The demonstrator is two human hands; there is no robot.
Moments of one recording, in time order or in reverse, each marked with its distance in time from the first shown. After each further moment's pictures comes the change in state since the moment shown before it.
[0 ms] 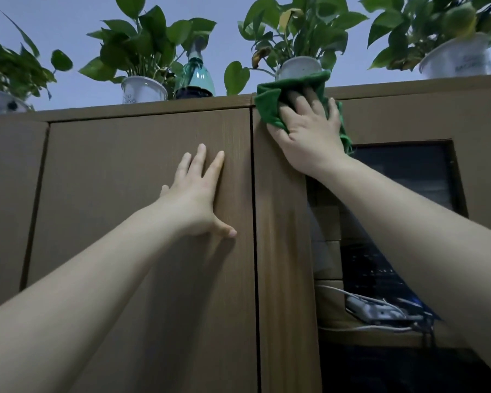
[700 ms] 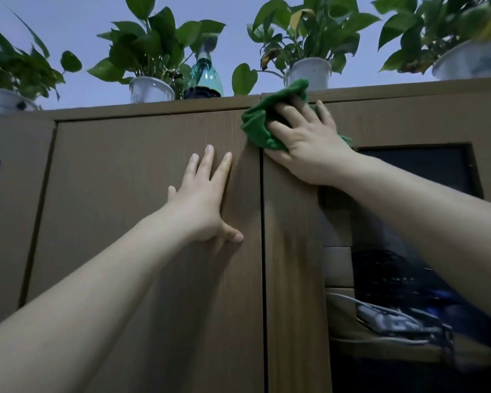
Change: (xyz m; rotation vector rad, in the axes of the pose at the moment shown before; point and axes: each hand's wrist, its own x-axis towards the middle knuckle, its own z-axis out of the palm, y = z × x) left_hand -0.004 0.004 0.001 0.012 0.008 -0.007; right_hand -0.003 -0.001 0.001 -0.136 -0.131 -0.282
